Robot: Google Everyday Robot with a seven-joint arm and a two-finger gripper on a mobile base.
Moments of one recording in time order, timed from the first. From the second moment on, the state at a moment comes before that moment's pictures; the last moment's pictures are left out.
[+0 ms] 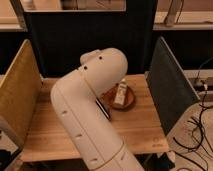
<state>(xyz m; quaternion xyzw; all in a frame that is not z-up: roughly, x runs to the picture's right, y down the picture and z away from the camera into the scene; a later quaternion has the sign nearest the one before) -0.028 0.026 0.958 -0.31 0.19 0.32 0.88</state>
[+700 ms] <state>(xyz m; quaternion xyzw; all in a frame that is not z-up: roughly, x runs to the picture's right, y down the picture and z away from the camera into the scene) 0.036 0.019 0.973 -0.31 0.23 0.38 0.84</state>
